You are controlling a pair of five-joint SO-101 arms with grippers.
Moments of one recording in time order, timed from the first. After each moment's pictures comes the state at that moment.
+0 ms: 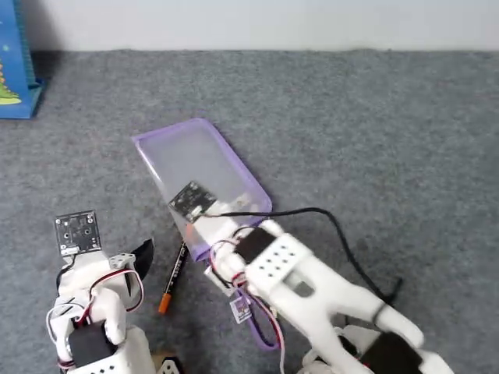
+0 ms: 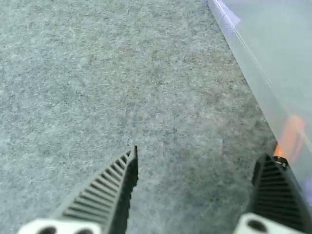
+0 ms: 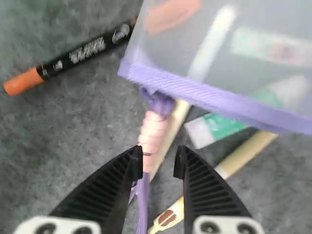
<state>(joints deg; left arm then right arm) -24.5 -103.4 87.6 73.6 -1.8 -48.0 -17.0 42.4 60.5 2.1</state>
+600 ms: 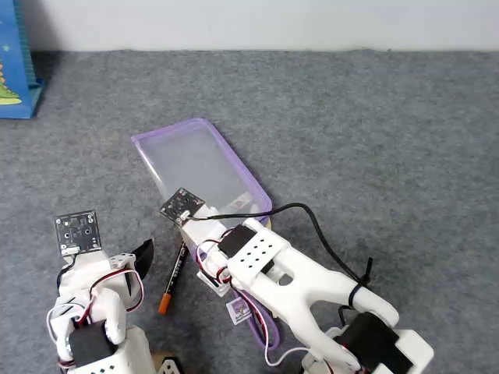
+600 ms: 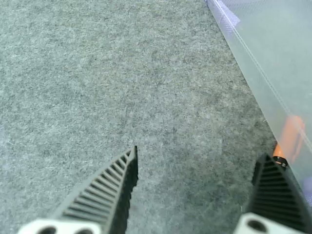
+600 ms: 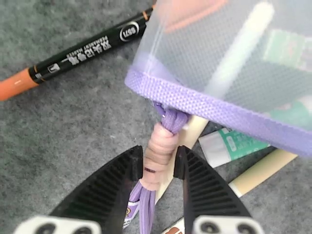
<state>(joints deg) -24.4 -103.4 87.6 73.6 -1.8 -49.2 -9.2 39.3 57.3 2.1</state>
